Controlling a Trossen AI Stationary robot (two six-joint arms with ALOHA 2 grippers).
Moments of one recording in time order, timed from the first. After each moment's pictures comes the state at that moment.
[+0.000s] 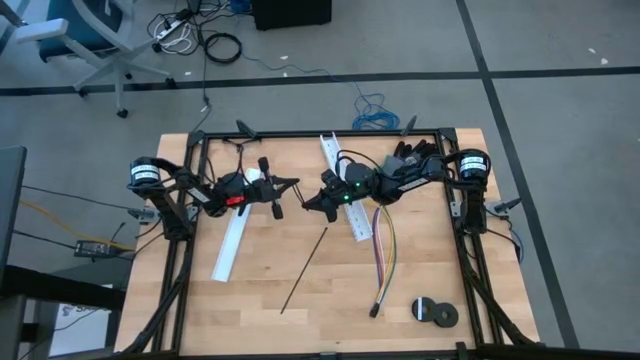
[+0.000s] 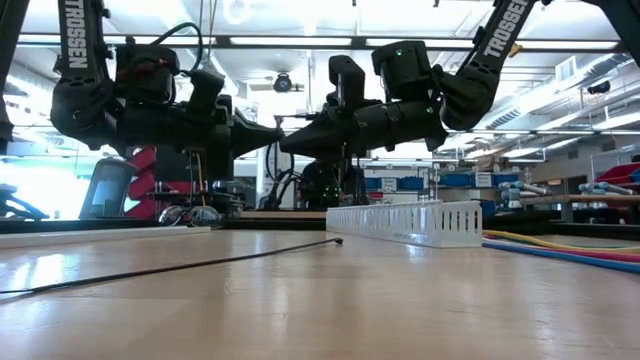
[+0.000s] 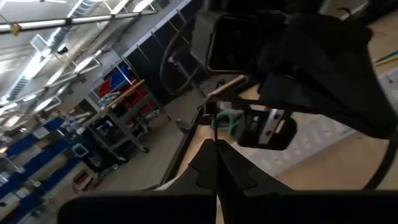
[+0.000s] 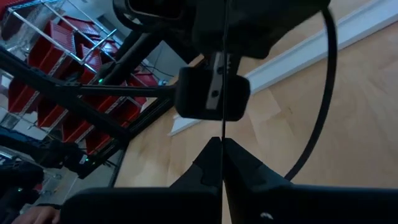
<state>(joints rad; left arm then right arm) 0.30 1.68 0.27 1.48 0.00 0.61 -0.20 1.93 0.89 0.89 -0.40 0.68</state>
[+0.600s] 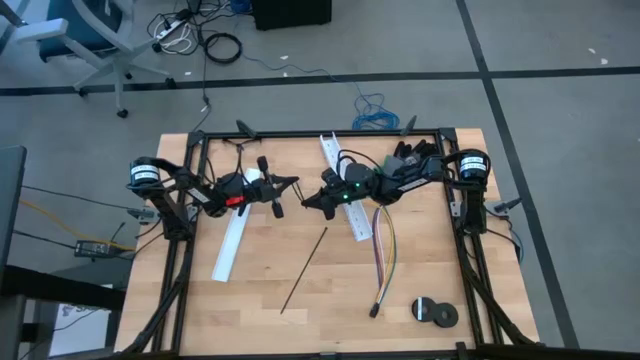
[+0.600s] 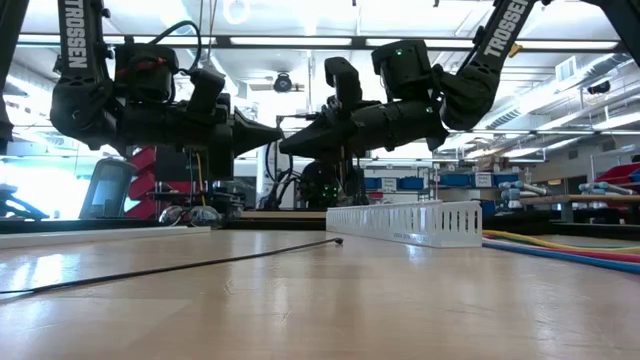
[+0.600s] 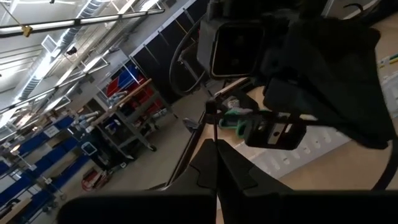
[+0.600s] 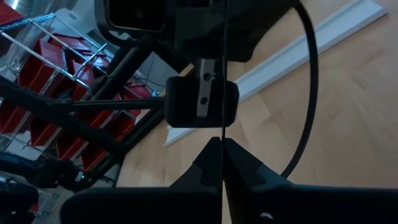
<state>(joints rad) 0.30 1.68 0.27 1.48 -0.04 0.62 -0.19 1.93 0.89 0.89 -0.33 0.73</state>
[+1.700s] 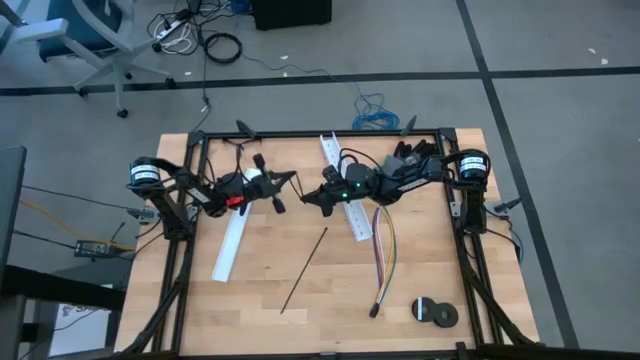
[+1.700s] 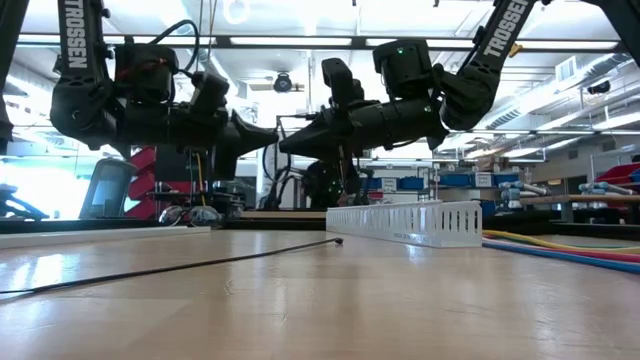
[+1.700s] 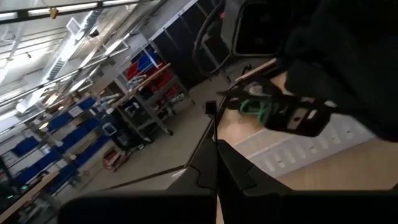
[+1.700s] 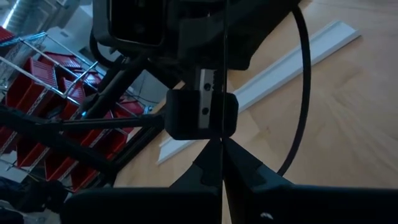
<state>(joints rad) 0.30 1.68 0.27 1.48 -0.14 0.61 -0.19 1.93 0.89 0.91 -0.26 0.75</state>
